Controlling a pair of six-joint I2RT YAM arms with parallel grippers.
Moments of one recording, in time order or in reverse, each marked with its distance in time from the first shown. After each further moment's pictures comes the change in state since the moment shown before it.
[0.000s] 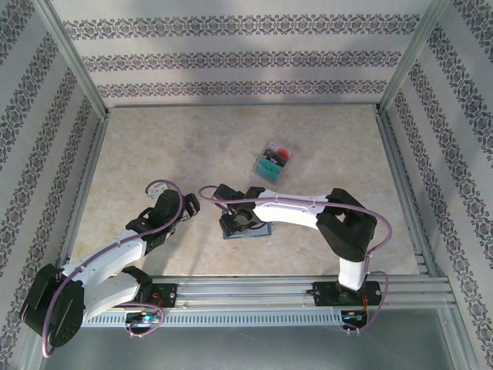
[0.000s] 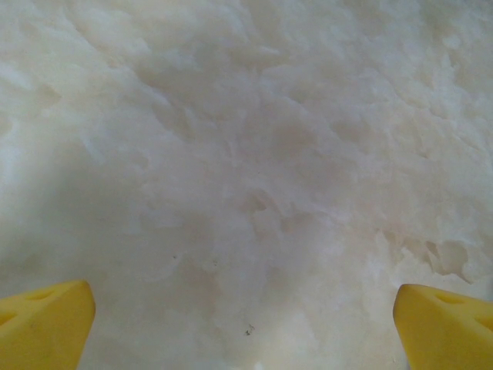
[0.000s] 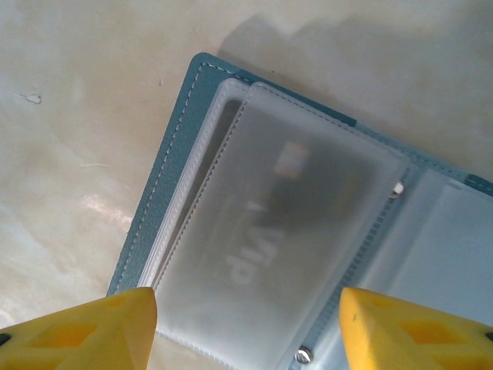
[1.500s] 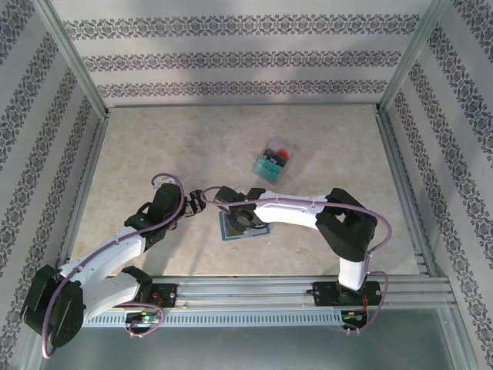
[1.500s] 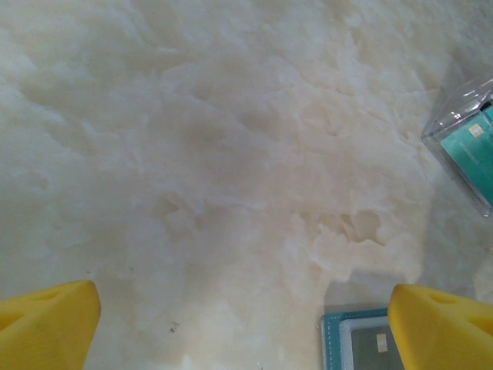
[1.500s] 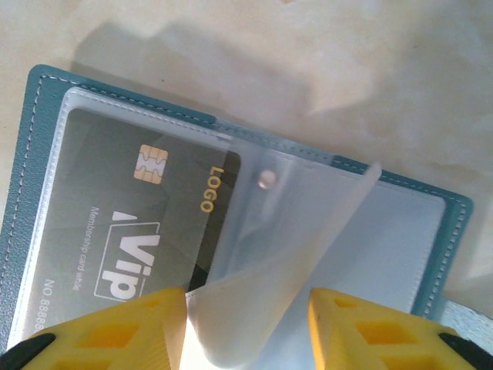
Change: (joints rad) left arm 0.012 0.006 0.061 0.025 0.164 0.119; right arm -0.007 -0.021 -0.033 -0.025 0.150 0.007
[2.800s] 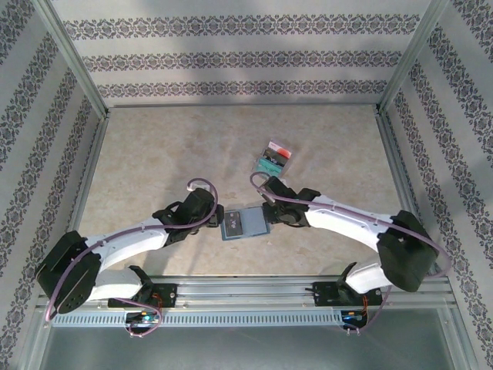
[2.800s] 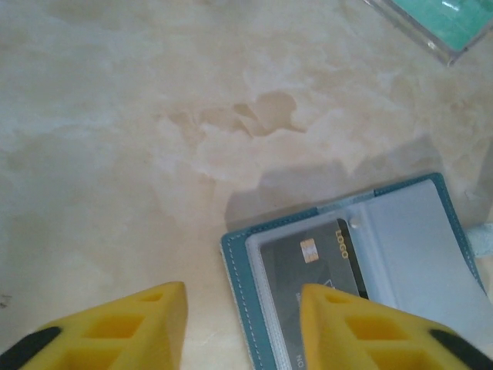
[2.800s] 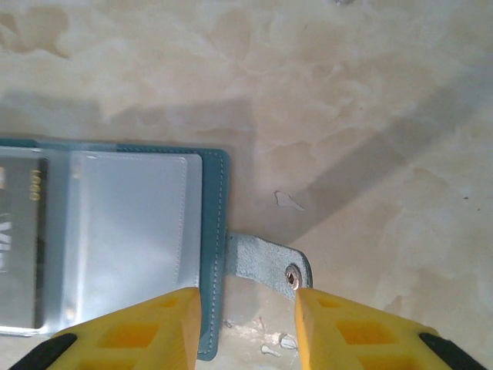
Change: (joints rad) left arm -0.265 0.239 0.095 0.027 0.000 0.048; right arm -0.205 -0.433 -0.349 0.125 -0.060 0.045
